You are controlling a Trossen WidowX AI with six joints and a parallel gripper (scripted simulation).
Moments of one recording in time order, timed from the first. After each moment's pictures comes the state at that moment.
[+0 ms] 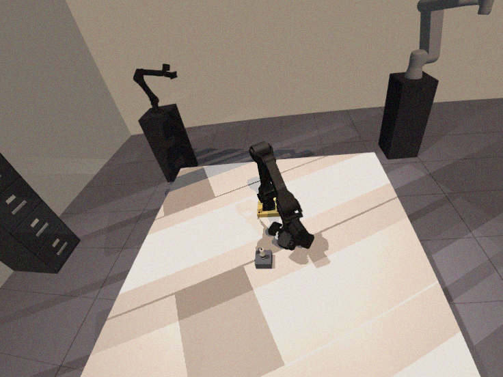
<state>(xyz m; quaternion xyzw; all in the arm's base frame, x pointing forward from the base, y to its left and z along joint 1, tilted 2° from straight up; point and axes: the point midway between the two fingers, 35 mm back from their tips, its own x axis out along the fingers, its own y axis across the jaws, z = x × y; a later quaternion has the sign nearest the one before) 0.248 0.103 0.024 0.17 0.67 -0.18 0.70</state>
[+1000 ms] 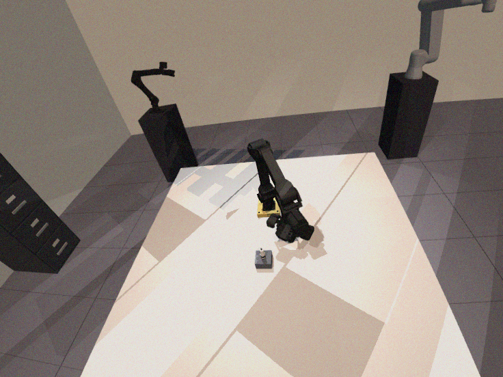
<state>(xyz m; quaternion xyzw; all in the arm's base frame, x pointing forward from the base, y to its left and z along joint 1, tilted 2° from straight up) 0.247 0.104 0.079 0.17 0.67 -0.18 0.70</state>
